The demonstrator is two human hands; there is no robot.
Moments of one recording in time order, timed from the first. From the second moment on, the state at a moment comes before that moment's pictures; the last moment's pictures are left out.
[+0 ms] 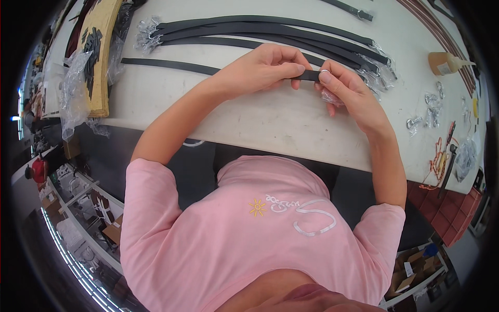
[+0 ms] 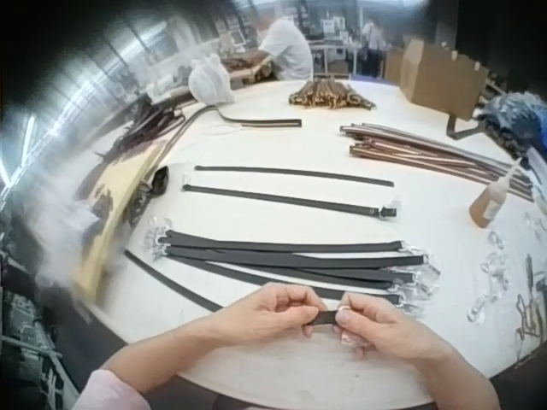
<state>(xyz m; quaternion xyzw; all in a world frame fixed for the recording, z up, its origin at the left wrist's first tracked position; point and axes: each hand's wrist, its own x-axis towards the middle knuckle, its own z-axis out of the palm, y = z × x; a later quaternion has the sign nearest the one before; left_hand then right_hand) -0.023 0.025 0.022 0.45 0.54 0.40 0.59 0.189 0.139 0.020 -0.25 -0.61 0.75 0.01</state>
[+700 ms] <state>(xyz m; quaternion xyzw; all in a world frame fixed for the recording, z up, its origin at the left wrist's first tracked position) -0.025 0.024 0.021 0.39 0.53 0.37 0.65 0.186 0.137 0.010 -0.21 -0.60 0.77 -0.01</state>
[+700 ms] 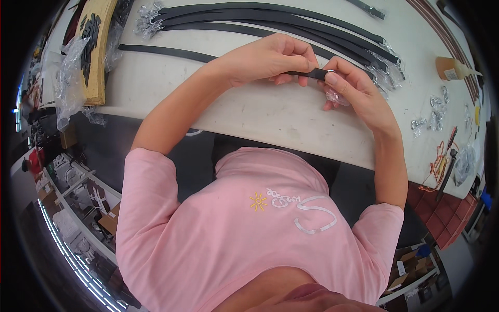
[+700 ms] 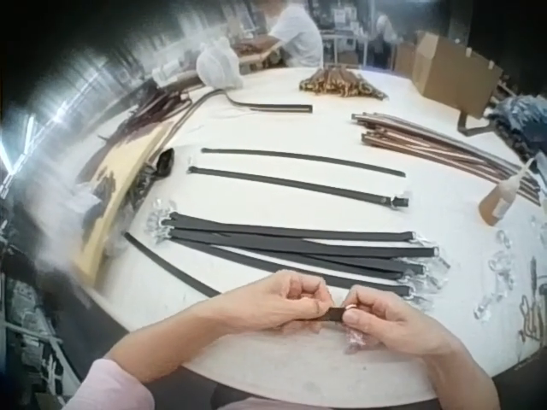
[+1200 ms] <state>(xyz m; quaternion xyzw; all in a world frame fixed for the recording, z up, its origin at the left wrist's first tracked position) -0.020 0.026 0.017 0.44 0.57 0.36 0.60 0.187 0.139 0.006 -0.20 -0.62 0.76 -0.03</state>
